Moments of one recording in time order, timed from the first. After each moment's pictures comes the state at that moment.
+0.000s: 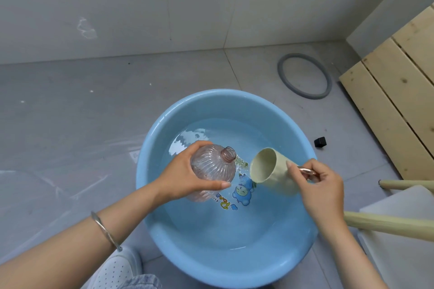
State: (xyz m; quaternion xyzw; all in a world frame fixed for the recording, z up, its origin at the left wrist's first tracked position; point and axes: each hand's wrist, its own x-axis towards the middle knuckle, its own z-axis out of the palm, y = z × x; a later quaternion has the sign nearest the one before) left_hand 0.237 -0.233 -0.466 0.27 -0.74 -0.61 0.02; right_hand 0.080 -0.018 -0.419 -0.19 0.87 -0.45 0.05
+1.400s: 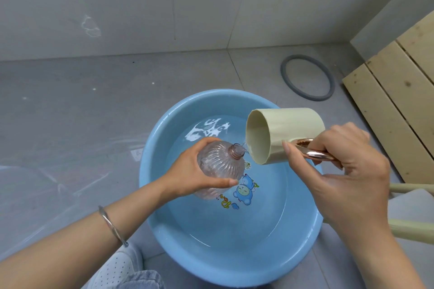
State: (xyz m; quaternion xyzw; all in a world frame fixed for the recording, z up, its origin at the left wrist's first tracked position) left_hand 0.232 -0.228 -0.453 0.26 -0.74 -0.62 0.03; right_hand 0.114 -0.056 -0.313 -0.47 0.80 -0.34 -0.16
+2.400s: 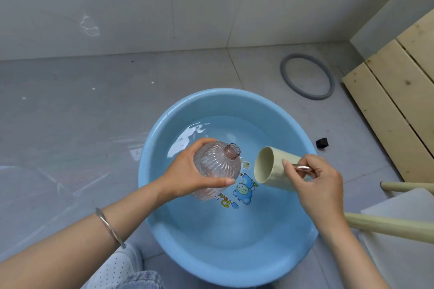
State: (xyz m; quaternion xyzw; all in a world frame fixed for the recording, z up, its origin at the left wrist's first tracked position) left_hand 0.235 -0.230 -0.462 0.28 -0.73 -0.62 0.03; right_hand 0.083 -0.029 -0.411 -0.29 0.87 -0.39 0.01
